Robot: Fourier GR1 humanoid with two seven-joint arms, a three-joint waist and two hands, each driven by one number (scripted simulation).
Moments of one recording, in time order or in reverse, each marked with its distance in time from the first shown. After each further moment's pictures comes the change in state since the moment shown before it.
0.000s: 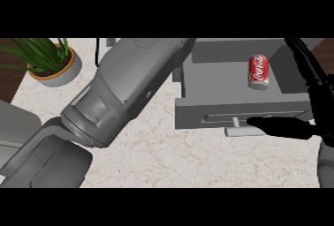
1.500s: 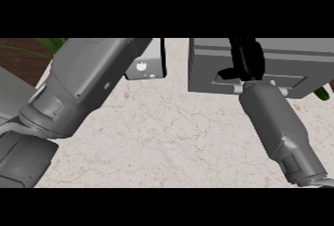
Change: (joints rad) left arm 0.136 0.154 0.002 -0.178 -0.076 -0.088 0.122; right arm -0.561 0.139 -0.007 1.220 0.492 -0.641 -0.213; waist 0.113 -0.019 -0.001
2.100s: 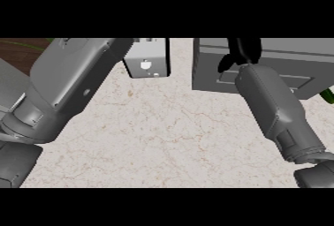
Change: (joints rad) left arm 0.122 0.078 -0.019 -0.176 -0.015 -0.030 0.073; right arm -0.224 -0.007 -0.059 0.287 0.033 -0.077 -0.012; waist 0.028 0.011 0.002
